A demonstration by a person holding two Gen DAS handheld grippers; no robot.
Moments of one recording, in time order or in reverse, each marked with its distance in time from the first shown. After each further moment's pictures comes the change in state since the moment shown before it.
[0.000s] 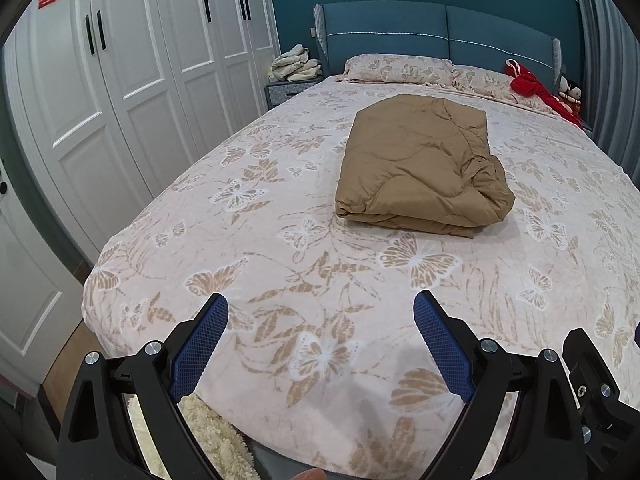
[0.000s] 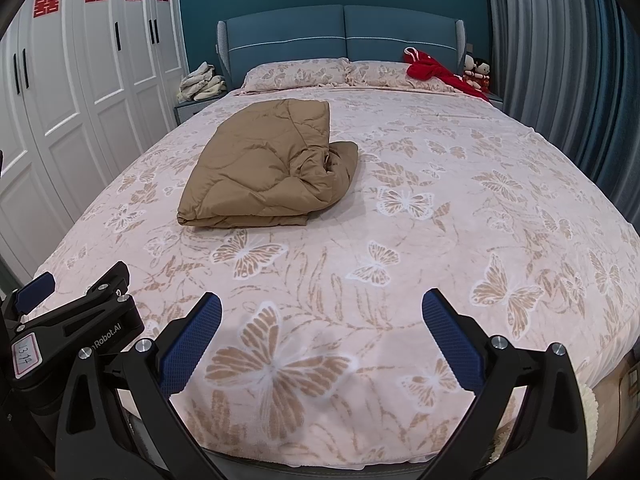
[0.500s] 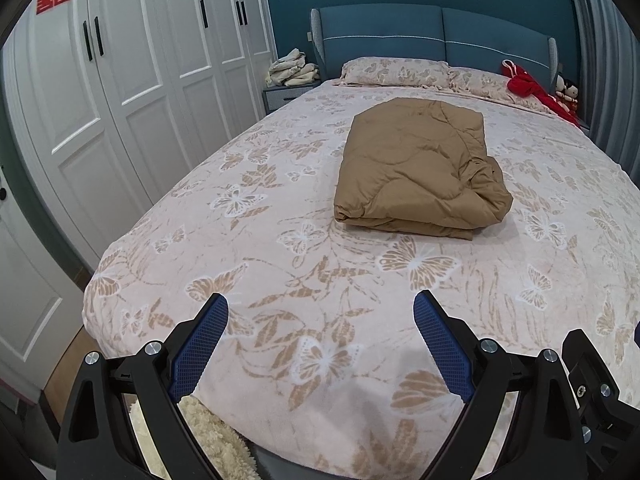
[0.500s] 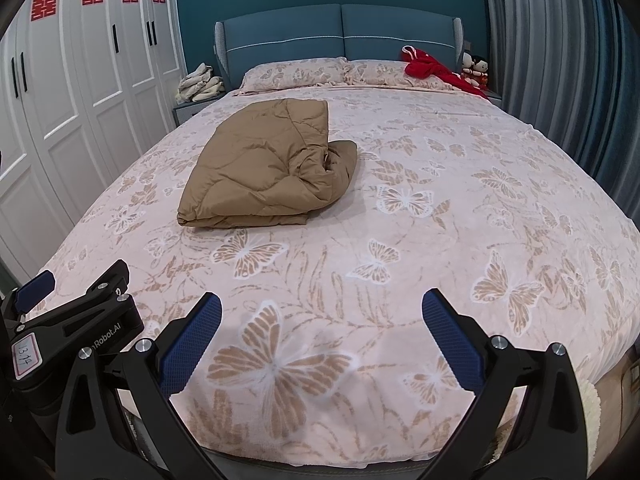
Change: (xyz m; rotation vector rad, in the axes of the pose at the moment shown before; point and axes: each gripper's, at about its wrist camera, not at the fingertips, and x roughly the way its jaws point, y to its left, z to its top) left arm -0.001 0.000 0.001 0.007 -0.015 -0.005; right arm 0.001 -0.001 0.000 0.002 0.000 0.000
